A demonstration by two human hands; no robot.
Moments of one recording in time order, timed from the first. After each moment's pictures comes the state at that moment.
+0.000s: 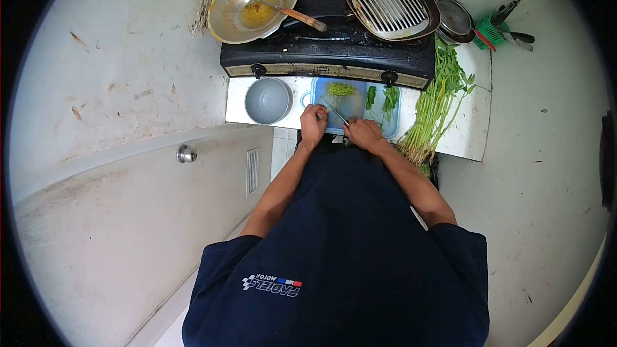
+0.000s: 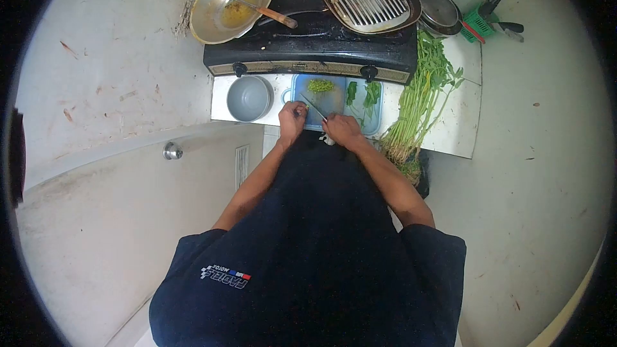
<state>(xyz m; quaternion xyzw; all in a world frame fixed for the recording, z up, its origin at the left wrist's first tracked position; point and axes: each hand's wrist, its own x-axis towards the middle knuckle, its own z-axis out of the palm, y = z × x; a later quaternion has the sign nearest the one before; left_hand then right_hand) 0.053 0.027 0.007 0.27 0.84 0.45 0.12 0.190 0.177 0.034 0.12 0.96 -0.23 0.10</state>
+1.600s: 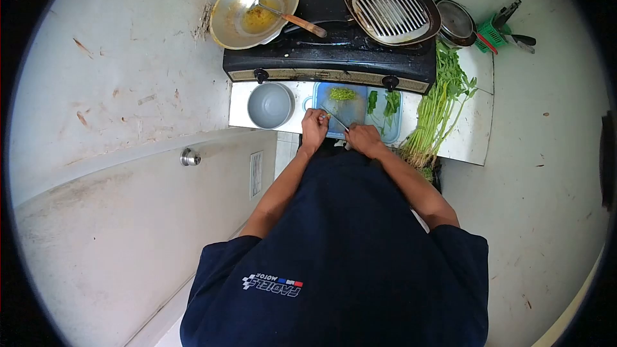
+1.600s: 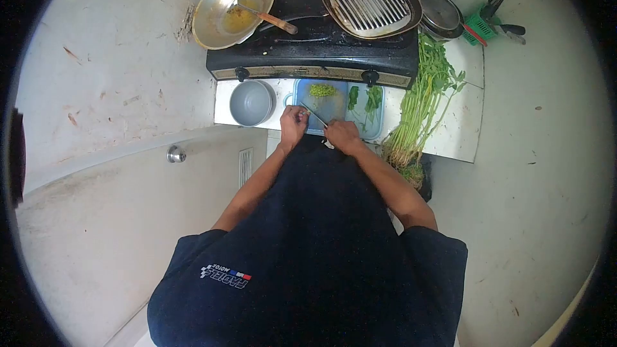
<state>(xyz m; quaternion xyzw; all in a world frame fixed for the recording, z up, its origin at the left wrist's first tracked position) 0.052 0.025 0.009 0.28 0.85 0.44 0.12 0.187 0.173 0.030 0.11 0.95 -0.26 0.12</state>
